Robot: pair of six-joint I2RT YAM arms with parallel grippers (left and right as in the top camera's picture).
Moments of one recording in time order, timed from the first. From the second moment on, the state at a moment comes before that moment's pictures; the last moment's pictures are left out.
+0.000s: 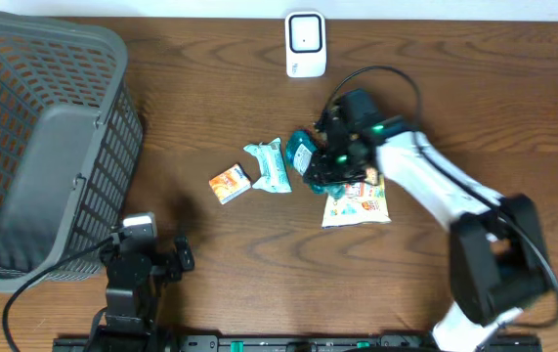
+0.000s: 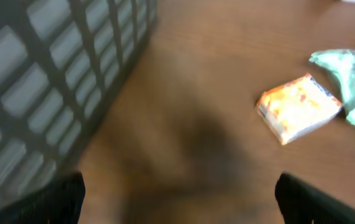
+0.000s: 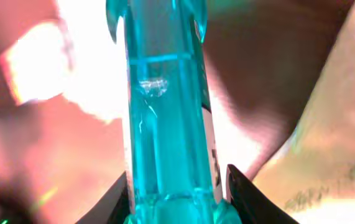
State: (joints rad) left arm -0.13 0.19 0.24 -0.65 -0.18 -0.17; right arm 0.39 1.83 1.25 -0.72 -0.48 0.21
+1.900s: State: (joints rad) left arm -0.13 0.19 0.24 -0.90 -0.17 -0.17; right arm 0.27 1.49 1.25 -0.82 -0.74 -0.08
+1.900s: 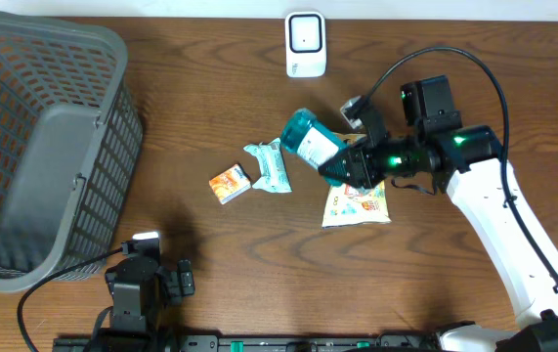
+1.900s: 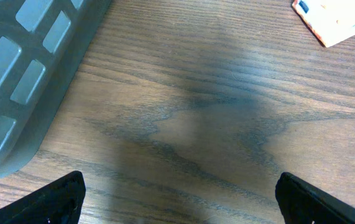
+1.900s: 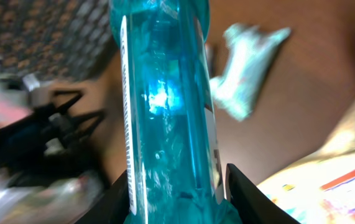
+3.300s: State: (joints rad) left arm -0.13 0.19 0.24 -0.90 -0.17 -0.17; right arm 0.45 2.33 1.52 0.39 0.41 -0.38
